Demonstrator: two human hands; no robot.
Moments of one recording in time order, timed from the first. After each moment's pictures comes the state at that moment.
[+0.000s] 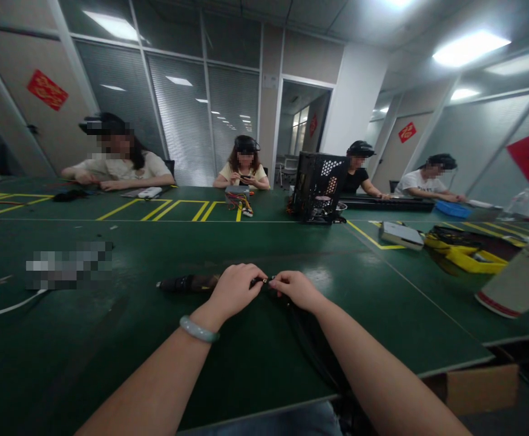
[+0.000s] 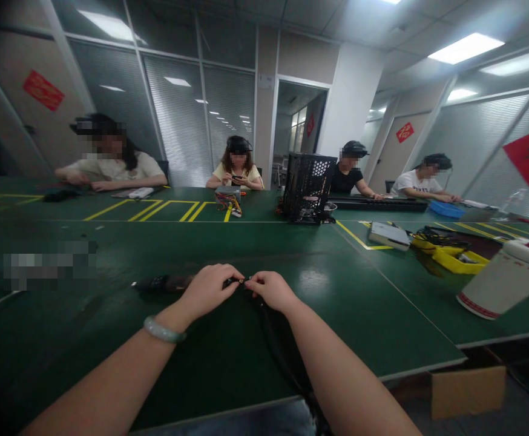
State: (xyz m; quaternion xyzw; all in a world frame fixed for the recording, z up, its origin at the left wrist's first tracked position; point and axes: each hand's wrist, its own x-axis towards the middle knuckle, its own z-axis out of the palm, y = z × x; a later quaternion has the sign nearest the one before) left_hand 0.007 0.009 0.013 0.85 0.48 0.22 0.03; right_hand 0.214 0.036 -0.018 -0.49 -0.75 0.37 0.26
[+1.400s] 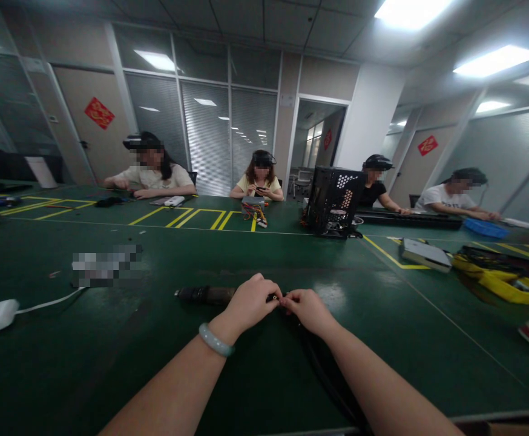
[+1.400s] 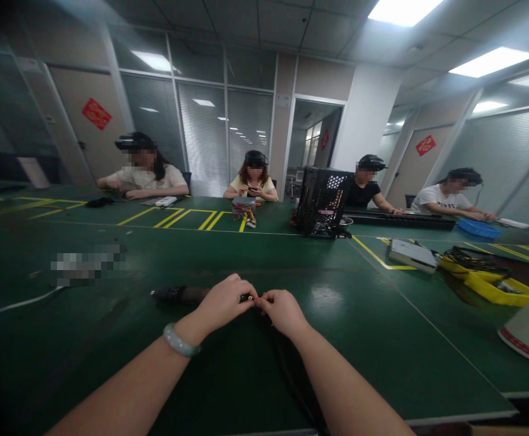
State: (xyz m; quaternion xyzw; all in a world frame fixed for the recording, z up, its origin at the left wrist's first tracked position) left_hand 0.009 -0.002 0.022 0.85 0.48 0.21 0.07; right_hand 0.197 0.020 -0.009 -0.53 -0.74 0.34 0.23
